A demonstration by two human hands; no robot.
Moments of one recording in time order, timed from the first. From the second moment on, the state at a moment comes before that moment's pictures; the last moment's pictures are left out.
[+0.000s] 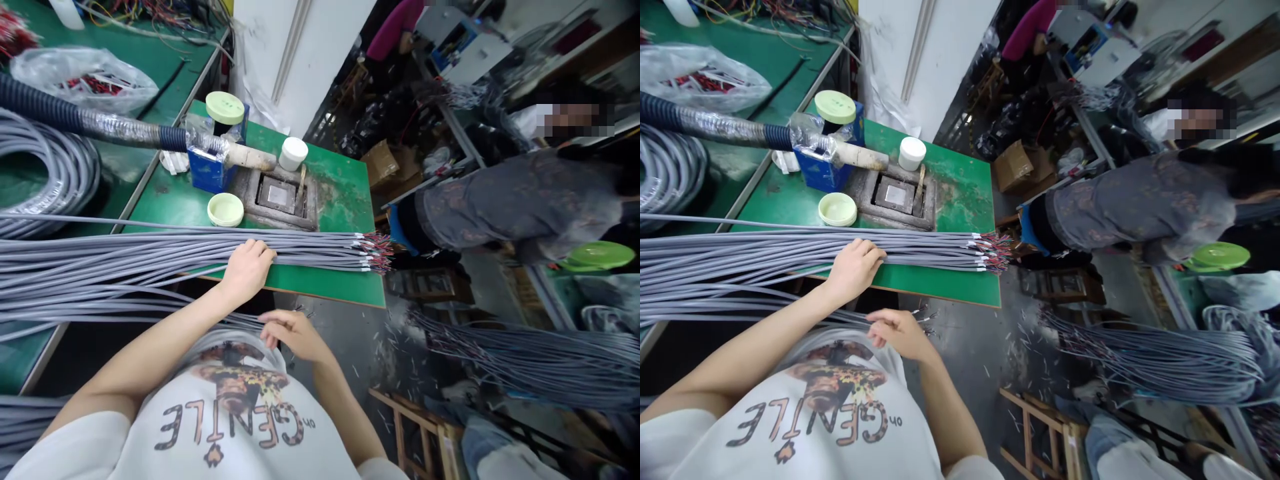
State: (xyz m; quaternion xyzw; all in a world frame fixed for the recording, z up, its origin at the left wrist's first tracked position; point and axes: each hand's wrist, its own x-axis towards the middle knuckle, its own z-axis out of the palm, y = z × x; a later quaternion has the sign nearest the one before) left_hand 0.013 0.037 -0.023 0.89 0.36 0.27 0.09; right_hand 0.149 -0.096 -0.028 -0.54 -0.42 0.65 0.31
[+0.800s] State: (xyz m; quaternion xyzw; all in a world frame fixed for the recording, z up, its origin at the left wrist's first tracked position) left_hand -0.015 0.007 -0.005 0.46 0.29 0.34 0.77; right_hand 0.155 -0.087 0.010 -0.55 -0.69 0.34 0.32
